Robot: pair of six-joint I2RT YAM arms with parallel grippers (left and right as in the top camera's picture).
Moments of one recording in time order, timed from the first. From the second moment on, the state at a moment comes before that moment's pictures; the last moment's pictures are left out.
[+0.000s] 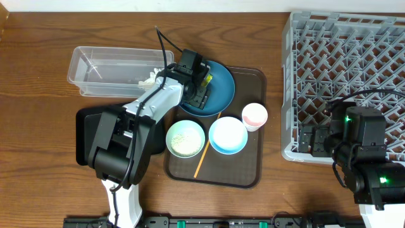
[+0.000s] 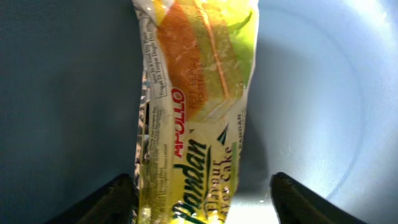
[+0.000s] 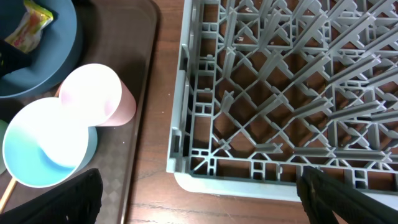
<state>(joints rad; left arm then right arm) -0.38 2.02 1.34 -0.53 0.05 0.07 0.07 0.87 0.96 -0.99 -0.01 0.11</state>
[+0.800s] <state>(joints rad) -0.43 2.02 1.34 -0.56 0.05 0.07 0.07 0.87 0.96 -1.00 -0.01 0.11</state>
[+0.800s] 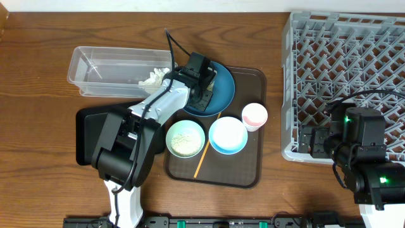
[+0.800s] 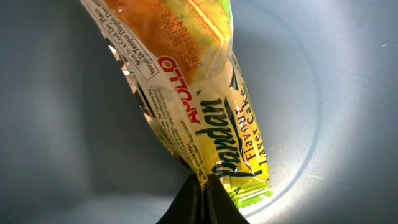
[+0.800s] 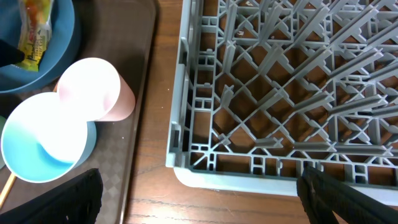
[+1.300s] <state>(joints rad) -0.41 1.81 1.34 -0.62 0.02 0.07 0.07 0.87 0.96 -1.00 -0.01 0.11</state>
